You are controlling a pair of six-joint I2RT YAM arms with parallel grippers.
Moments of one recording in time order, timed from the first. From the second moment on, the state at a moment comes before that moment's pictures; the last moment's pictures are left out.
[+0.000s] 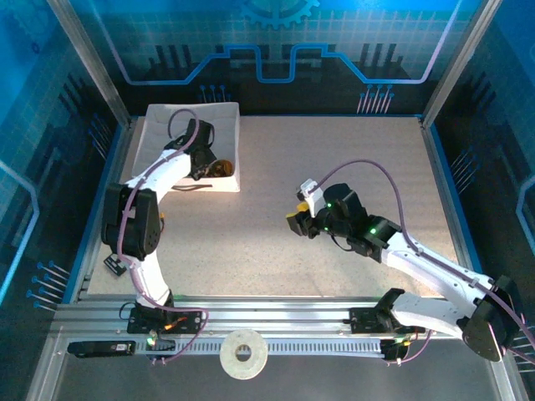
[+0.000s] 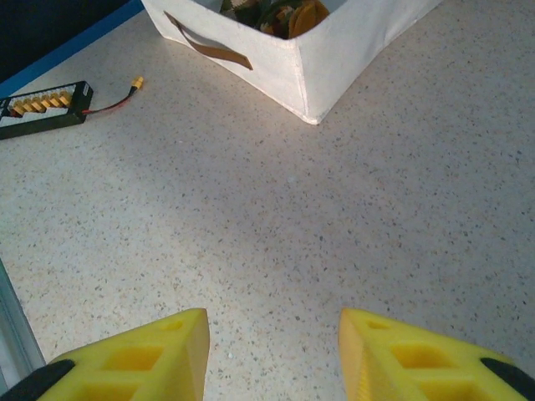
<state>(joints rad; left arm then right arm) -0.16 1.87 1.42 -0.55 -0.30 -0.81 0.73 1.06 0.78 -0.30 -0.13 0.11</state>
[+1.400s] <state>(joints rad) -0.17 1.65 1.34 -0.61 -0.35 -0.81 0.73 0.91 0.76 -0.06 -0.21 0.08</state>
